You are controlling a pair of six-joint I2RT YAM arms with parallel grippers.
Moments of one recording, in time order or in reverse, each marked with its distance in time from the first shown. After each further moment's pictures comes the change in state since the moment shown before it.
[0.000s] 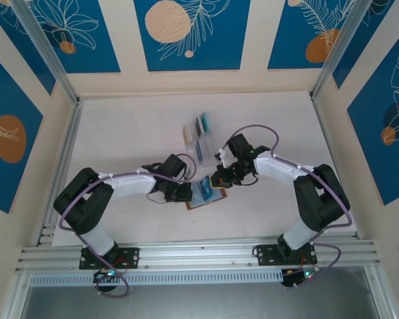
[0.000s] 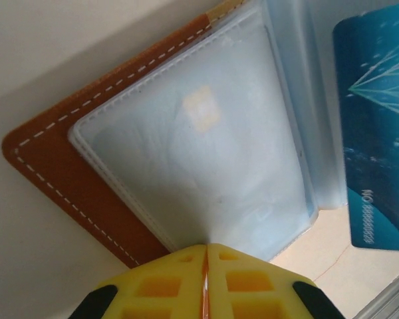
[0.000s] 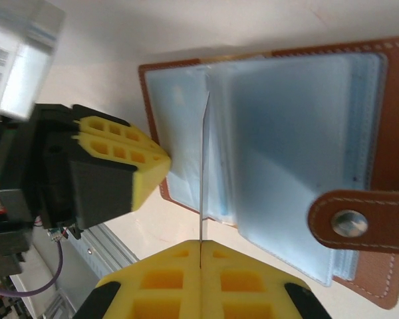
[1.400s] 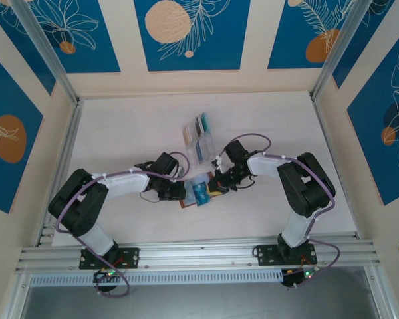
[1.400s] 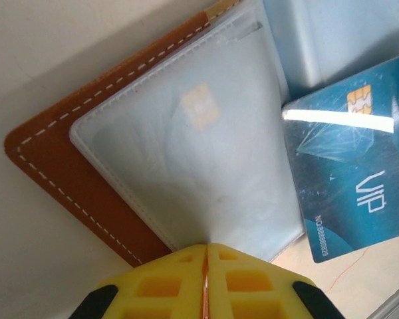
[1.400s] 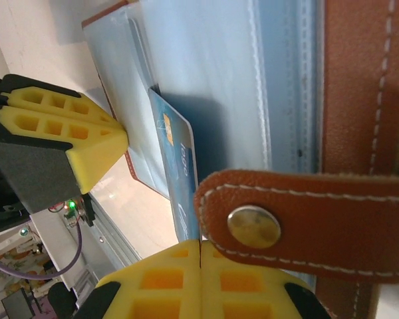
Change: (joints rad) left arm 0.074 -0.035 -0.037 -0.023 0.013 0.069; right arm -0.007 0.156 -0.025 0.109 -0.136 -0.006
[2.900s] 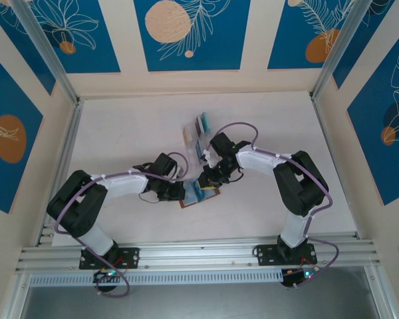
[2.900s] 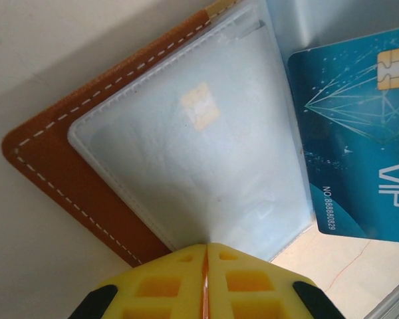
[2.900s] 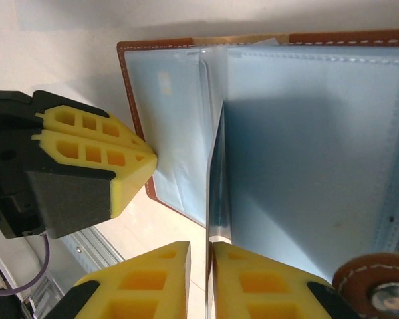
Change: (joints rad) left arm 0.007 -0.013 -0.027 0.034 0.014 -0.001; right arm 0.107 0.044 0.203 -0.166 0.150 -0.032
